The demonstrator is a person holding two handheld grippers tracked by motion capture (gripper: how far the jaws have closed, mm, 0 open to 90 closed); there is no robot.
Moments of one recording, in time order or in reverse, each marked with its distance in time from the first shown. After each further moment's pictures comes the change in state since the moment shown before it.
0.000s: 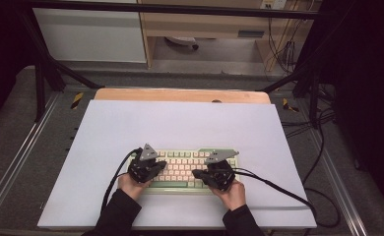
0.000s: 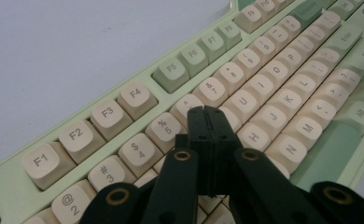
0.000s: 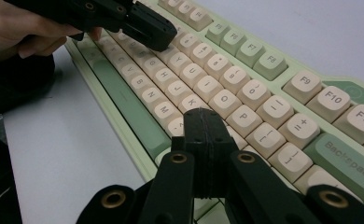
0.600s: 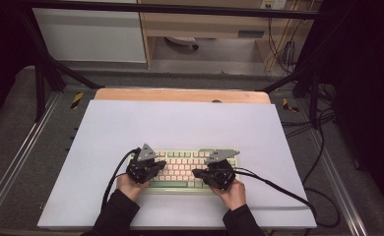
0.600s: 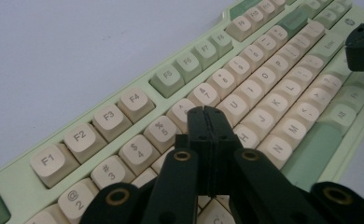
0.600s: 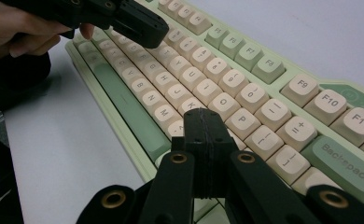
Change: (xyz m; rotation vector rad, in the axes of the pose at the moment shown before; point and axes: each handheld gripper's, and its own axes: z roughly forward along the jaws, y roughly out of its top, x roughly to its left) left arm 0.000 0.001 -0.011 -0.025 -0.014 0.008; right arm -0.001 0.001 -0.002 -0.009 0.000 -0.004
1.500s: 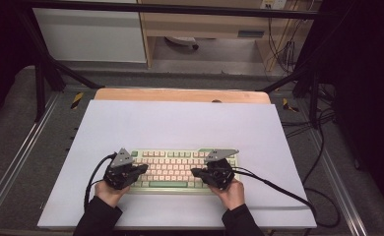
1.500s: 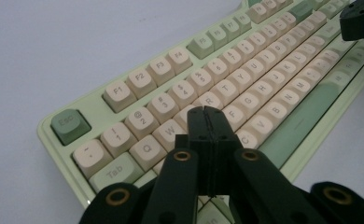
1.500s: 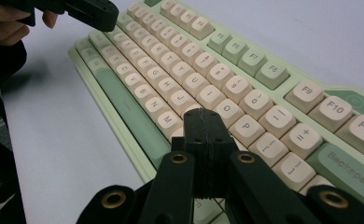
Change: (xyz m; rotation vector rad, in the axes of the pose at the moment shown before) left arm 0.021 -0.032 -0.045 -0.029 0.016 -0.044; right arm 0.001 0.004 0.002 -0.003 0.006 0.013
